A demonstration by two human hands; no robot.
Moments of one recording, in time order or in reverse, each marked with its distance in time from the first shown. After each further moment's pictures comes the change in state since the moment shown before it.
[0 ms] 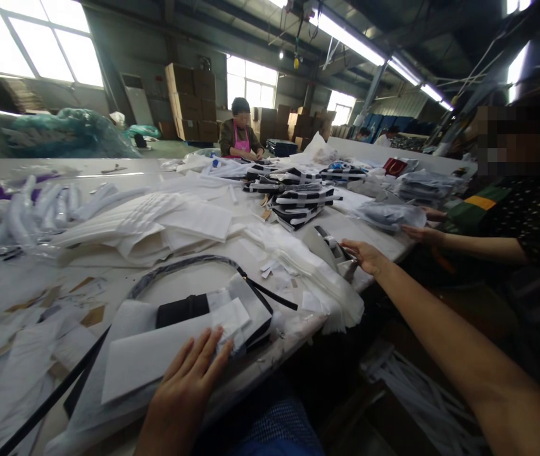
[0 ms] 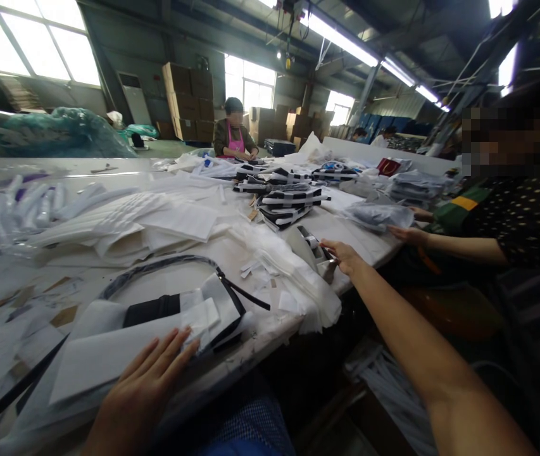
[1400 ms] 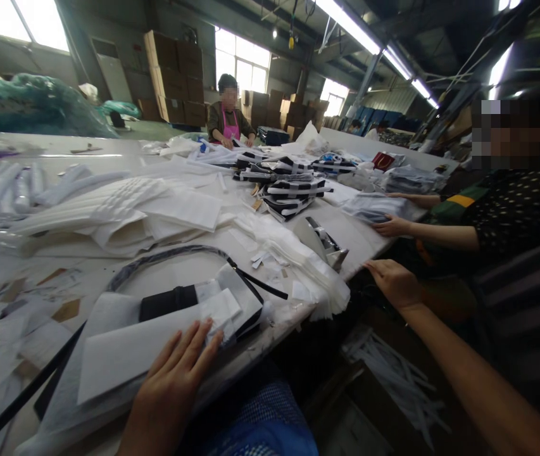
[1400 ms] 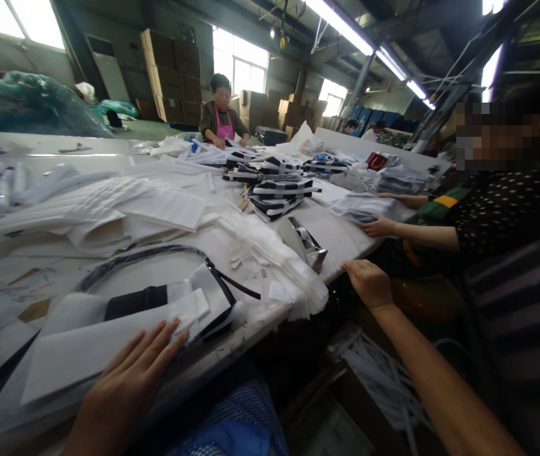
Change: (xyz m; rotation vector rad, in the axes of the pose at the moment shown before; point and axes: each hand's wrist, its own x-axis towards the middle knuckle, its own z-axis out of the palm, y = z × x) left_hand -0.004 -0.001 0.002 0.026 0.011 0.038; right_hand -0.098 0.044 -0.082 -0.743 0.205 -0.483
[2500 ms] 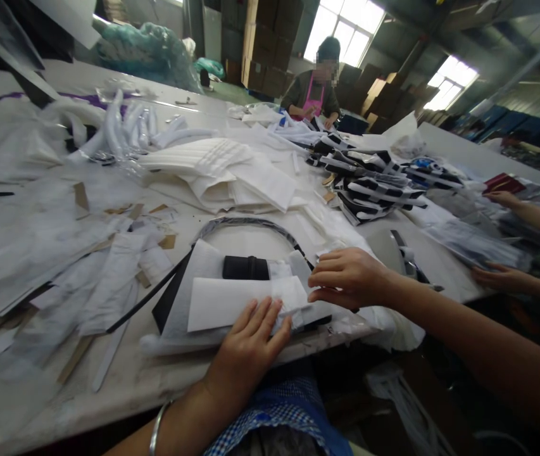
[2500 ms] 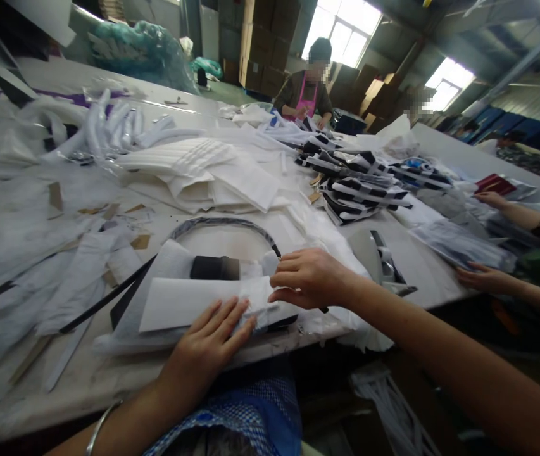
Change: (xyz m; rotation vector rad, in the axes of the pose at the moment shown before) left_hand 0.013 0.015 -0.010 -0.226 0.026 -0.232; right_hand 0.037 -0.312 0.086 0.162 -0.598 -1.527
